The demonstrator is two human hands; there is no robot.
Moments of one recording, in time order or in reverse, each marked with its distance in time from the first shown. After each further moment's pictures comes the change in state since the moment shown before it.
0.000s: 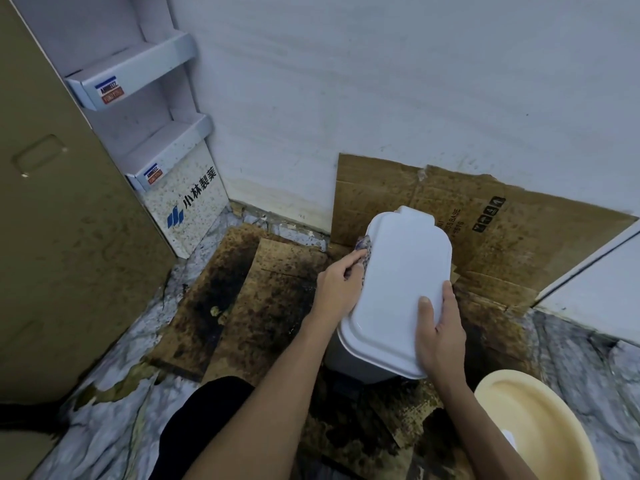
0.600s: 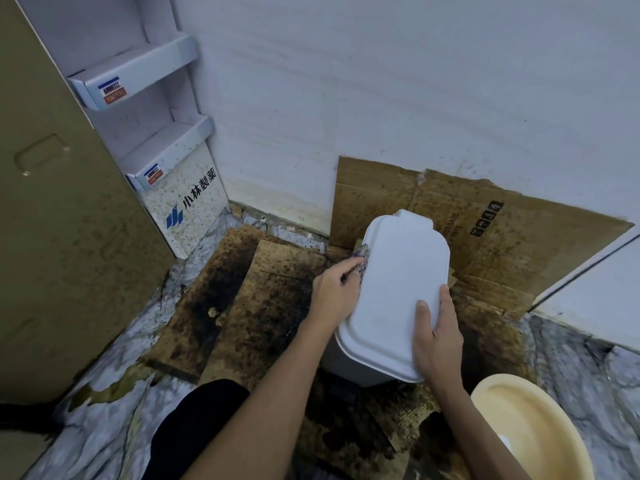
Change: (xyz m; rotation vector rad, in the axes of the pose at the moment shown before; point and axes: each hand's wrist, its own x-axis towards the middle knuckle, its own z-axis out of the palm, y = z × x) left_hand -0.004 0.003 -0.002 0.010 0.015 -0.015; right_hand -0.002 -0.004 -0.004 0.000 -0.007 -0.005
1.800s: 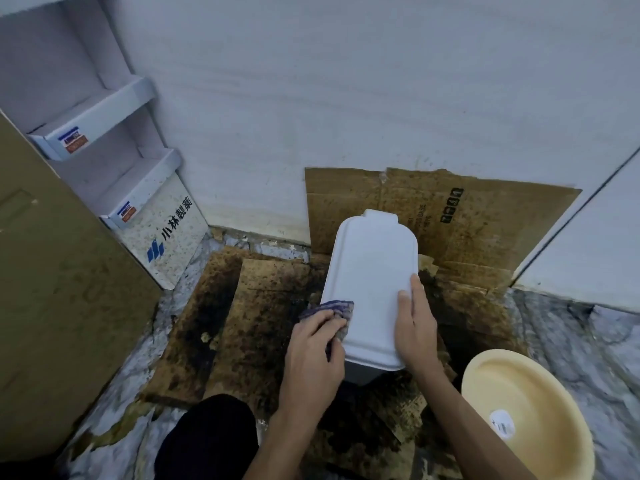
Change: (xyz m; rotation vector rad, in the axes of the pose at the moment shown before) left_hand -0.104 -0.027 0.003 0.442 0.177 0.436; right_hand -0.006 -0.007 -0.004 0.149 0.013 0.080
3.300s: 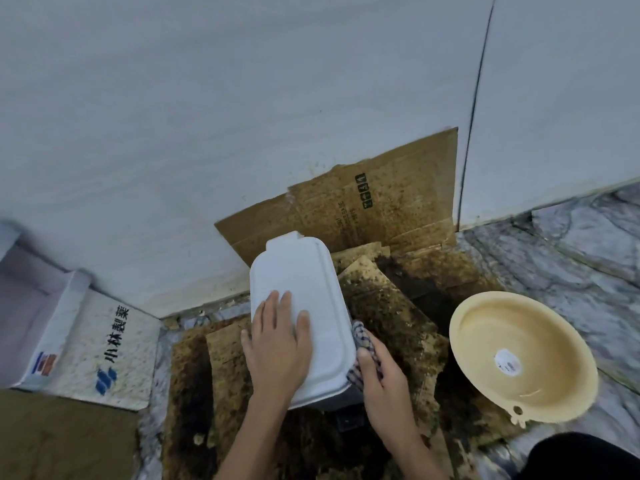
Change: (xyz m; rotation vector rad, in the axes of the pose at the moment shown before) left_hand 0.097 0.011 0.041 0.438 -0.268 0.044; right_hand -0.067 0.019 -0.002 0.618 0.002 0.241
